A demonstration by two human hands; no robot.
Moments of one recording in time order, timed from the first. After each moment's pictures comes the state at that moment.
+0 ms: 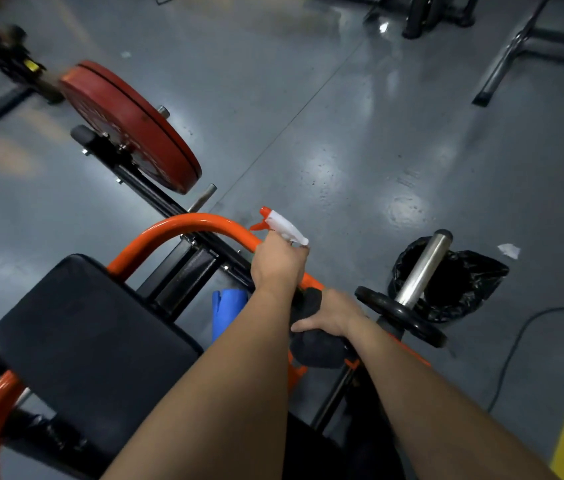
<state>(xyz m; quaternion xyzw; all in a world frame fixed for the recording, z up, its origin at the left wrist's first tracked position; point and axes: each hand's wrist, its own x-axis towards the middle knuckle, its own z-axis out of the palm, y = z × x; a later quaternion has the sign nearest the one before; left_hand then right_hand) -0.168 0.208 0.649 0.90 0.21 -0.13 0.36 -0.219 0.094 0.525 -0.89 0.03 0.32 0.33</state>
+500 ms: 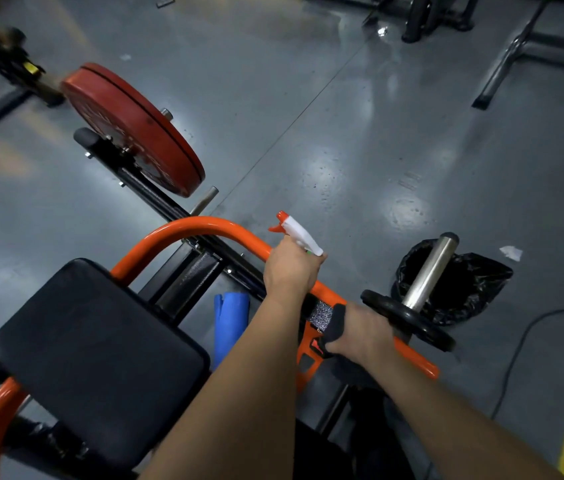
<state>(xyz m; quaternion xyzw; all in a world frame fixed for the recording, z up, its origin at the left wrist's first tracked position) -0.161 0.215 0.629 0.87 0.18 -0.19 0.41 -0.259 0.092 0.539 -0.96 0.10 0.24 0.14</state>
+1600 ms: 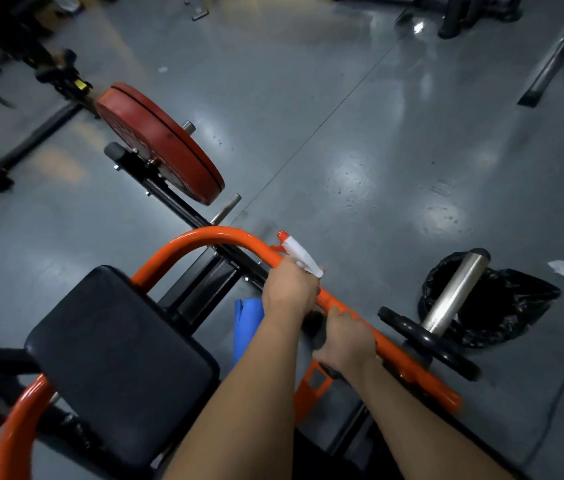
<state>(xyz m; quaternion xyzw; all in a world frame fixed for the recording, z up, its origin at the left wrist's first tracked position) -0.159 0.212 0.633 0.91 0.22 -0.18 0.32 -0.232 0.117 0.527 -0.95 -0.01 0.25 0.16</state>
